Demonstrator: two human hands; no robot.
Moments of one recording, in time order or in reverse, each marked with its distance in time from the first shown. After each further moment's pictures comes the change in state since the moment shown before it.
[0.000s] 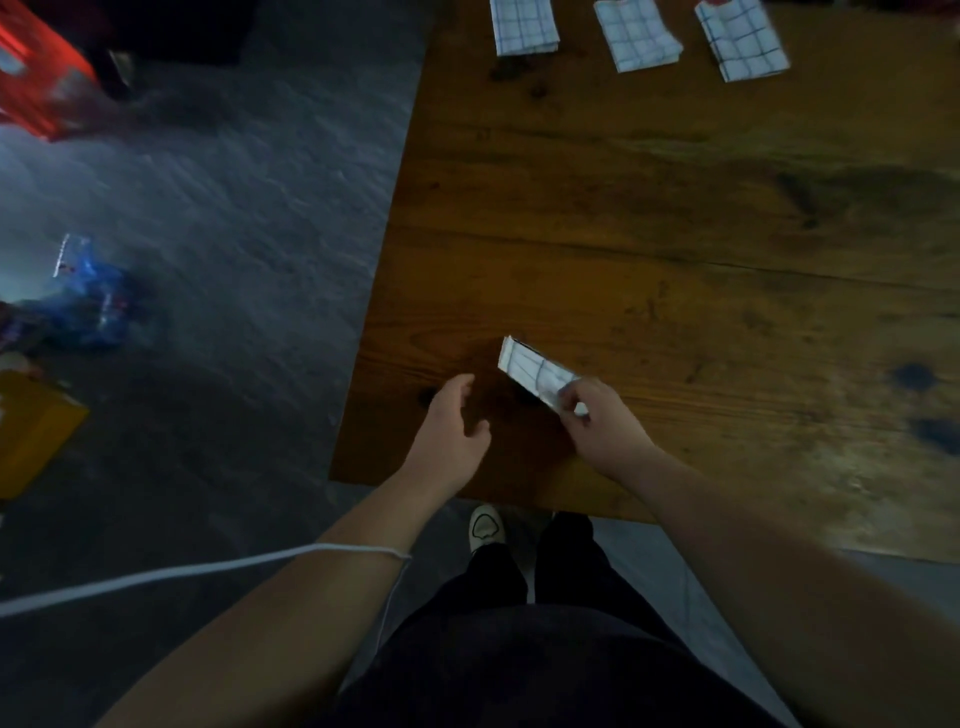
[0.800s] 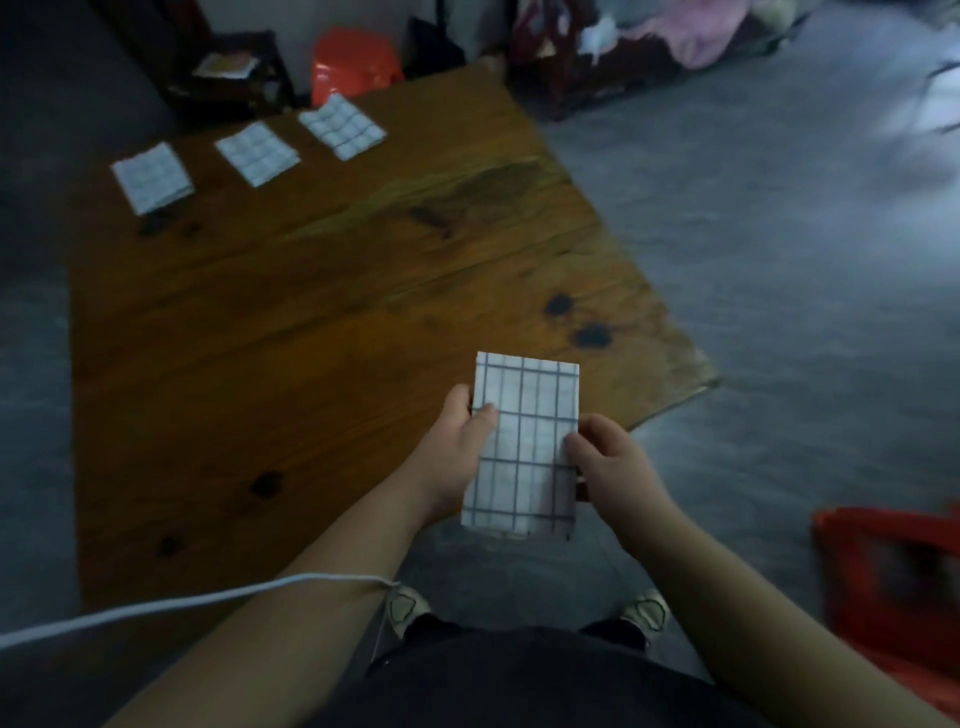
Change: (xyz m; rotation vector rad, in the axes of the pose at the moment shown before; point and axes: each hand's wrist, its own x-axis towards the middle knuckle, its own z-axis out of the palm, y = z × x) left_hand -0.088 0.231 0.234 -0.092 -0.612 0.189; right_hand -0.252 0.153 -0.150 0.859 0.583 0.427
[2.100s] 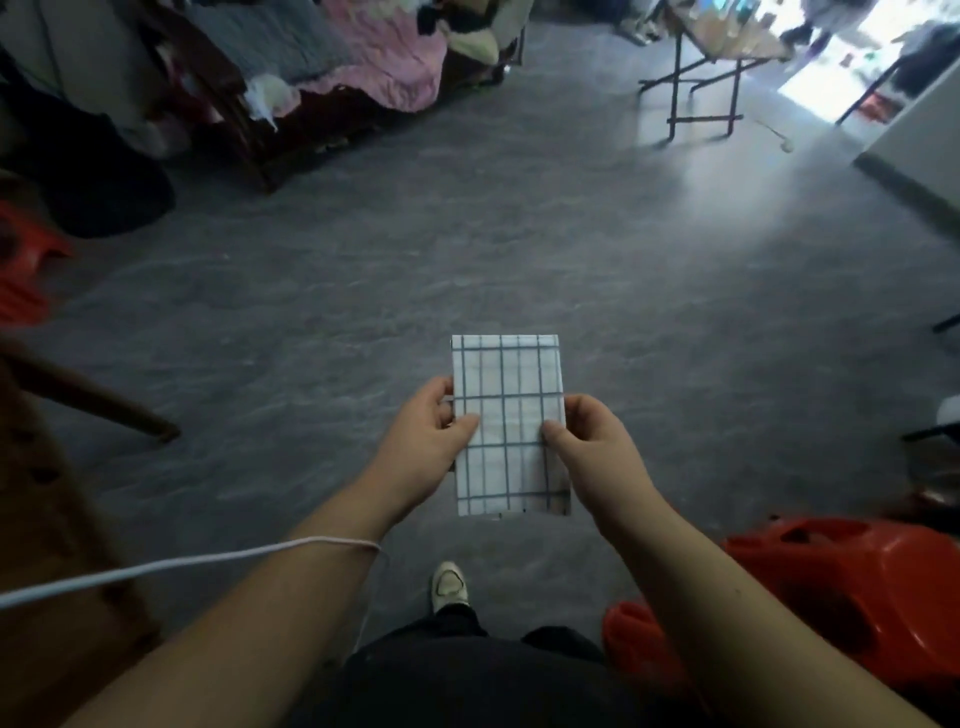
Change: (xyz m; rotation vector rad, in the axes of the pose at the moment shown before) left_hand 0.561 0.323 0.541 -0.027 -0.239 0.102; right_hand 0.410 -0.093 -0.674 0.121 0.380 -0.023
